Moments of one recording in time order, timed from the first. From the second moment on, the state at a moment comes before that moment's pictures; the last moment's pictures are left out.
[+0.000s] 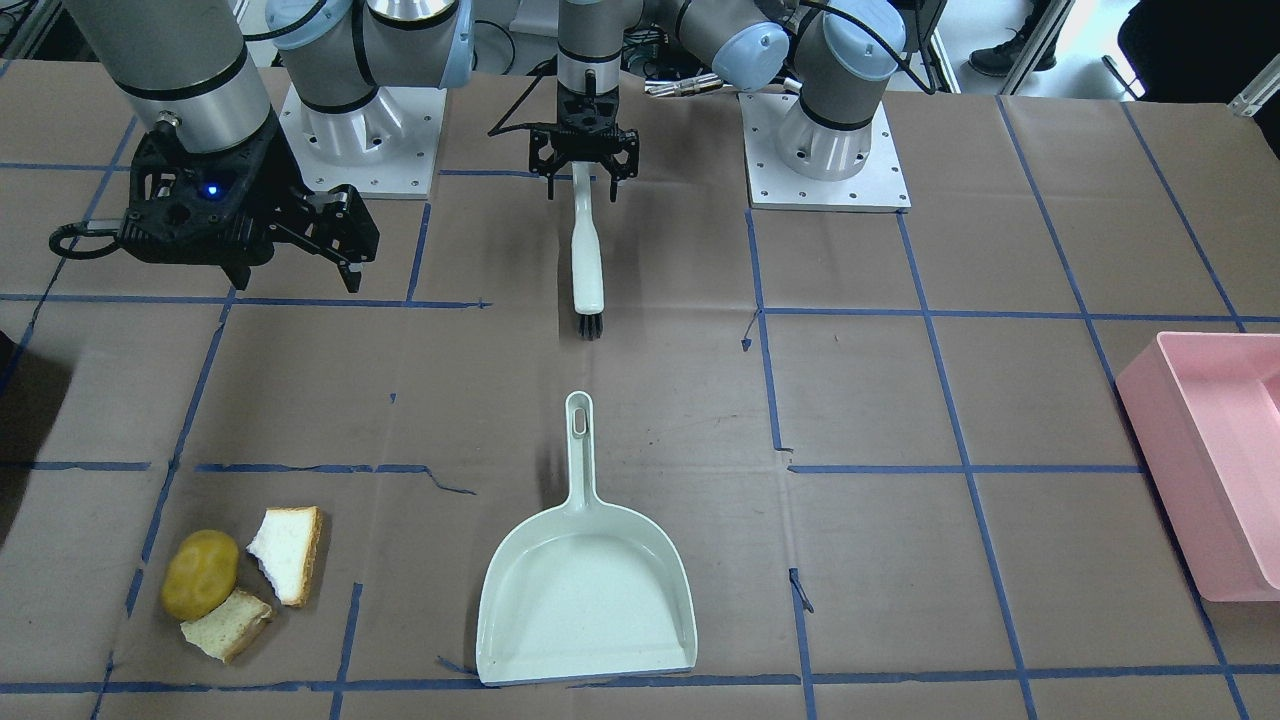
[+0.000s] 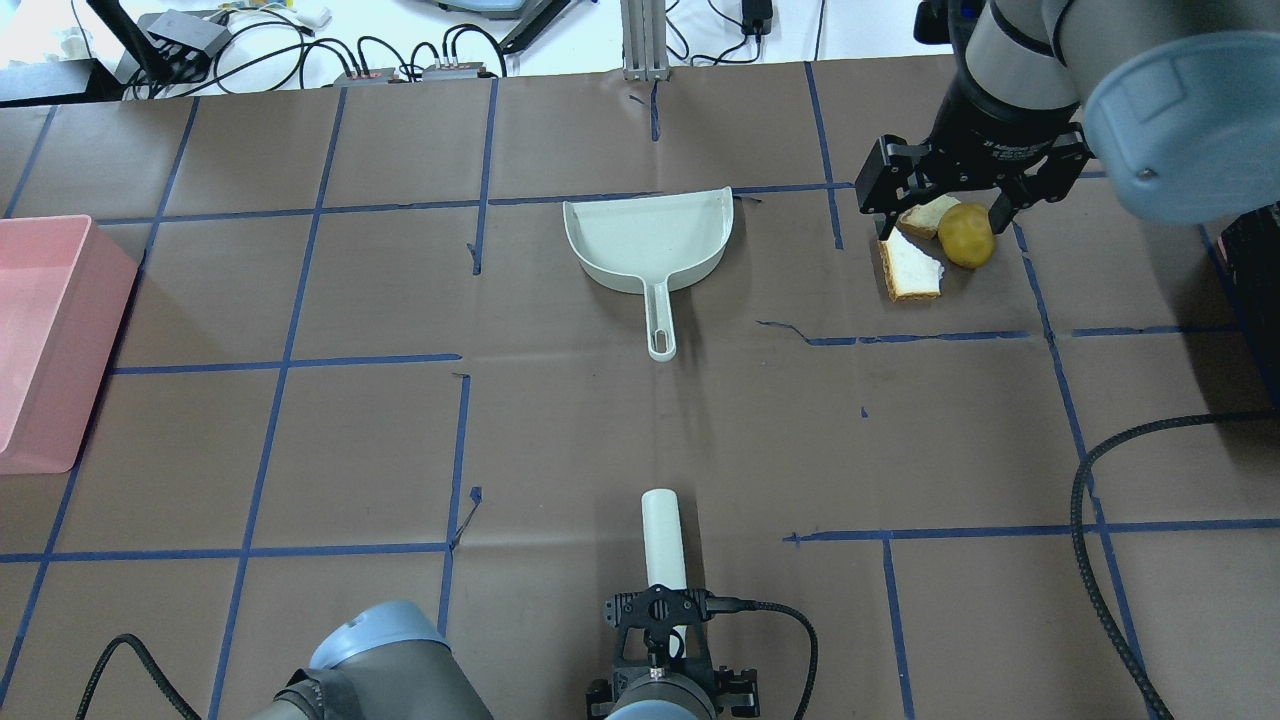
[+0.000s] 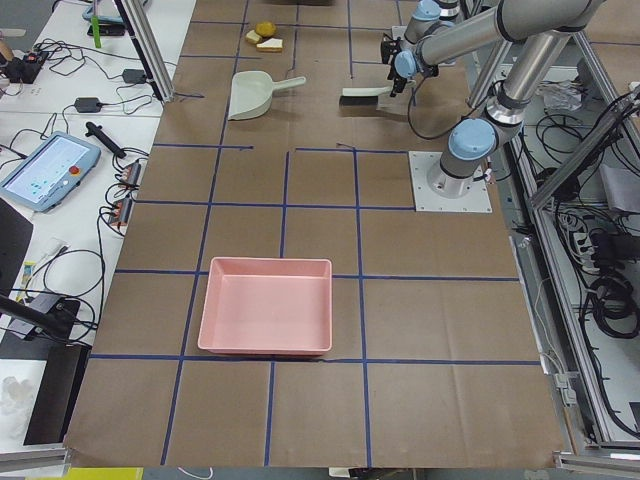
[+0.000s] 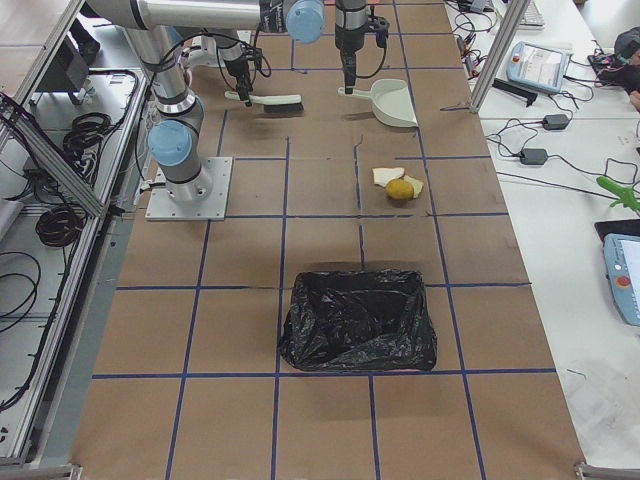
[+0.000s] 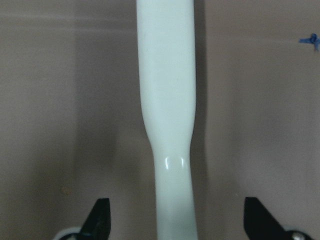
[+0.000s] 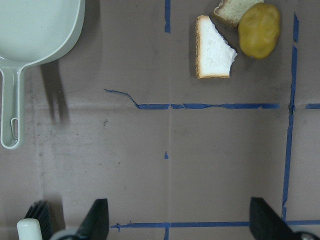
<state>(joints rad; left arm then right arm) -2.48 -1.58 -2.39 -0.60 1.67 -0.93 1.58 -1.56 1.62 -1.67 -1.59 0.01</state>
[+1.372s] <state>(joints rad) -2.48 -1.54 -2.38 -0.61 1.67 -0.92 1.58 -1.56 1.62 -1.67 -1.59 0.01</state>
